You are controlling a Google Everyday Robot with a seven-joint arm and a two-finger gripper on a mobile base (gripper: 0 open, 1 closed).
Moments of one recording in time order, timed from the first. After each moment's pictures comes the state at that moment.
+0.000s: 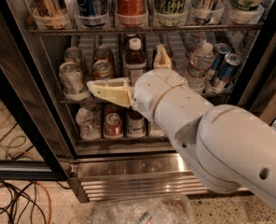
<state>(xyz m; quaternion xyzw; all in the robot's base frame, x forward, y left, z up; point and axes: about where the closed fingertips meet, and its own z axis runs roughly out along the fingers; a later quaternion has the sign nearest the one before) 0.505 0.011 0.978 -0.25 0.67 0.14 0.68</state>
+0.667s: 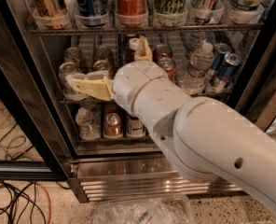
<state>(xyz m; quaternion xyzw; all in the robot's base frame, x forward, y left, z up) 0.507 0.050 0.996 -0.26 0.65 0.15 0.70</state>
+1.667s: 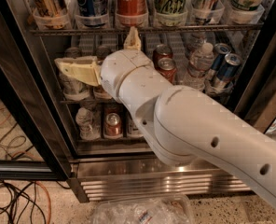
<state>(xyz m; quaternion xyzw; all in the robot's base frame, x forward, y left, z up) 0.534 0.074 1.012 -0.23 0.64 0.17 0.72</state>
